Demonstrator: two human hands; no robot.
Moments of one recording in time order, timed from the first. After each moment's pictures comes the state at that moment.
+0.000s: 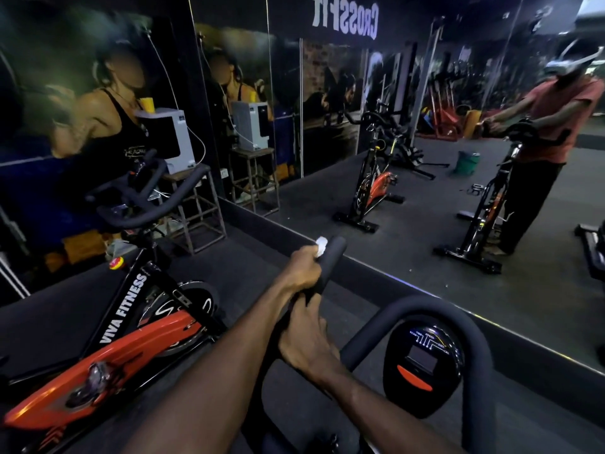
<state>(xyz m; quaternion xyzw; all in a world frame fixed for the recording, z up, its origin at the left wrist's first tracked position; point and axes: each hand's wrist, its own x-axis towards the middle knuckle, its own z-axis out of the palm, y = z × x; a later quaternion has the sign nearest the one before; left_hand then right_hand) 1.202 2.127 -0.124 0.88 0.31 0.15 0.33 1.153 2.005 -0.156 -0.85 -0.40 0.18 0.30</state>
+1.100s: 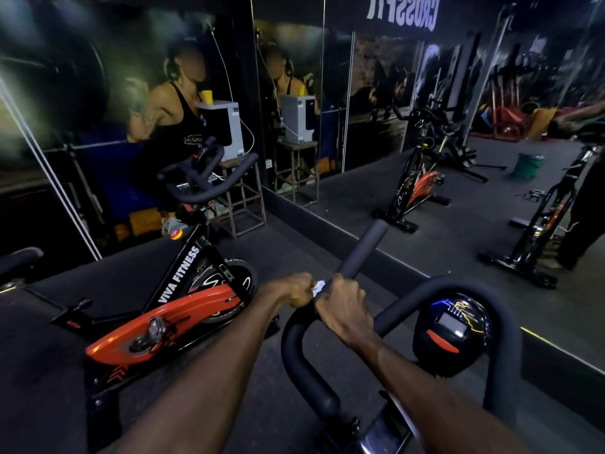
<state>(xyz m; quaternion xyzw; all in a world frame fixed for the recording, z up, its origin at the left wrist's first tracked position) 1.082 2.127 -0.157 0.90 0.35 -0.08 0.24 1.138 1.994 -0.150 -0.87 -0.38 0.10 0.31</state>
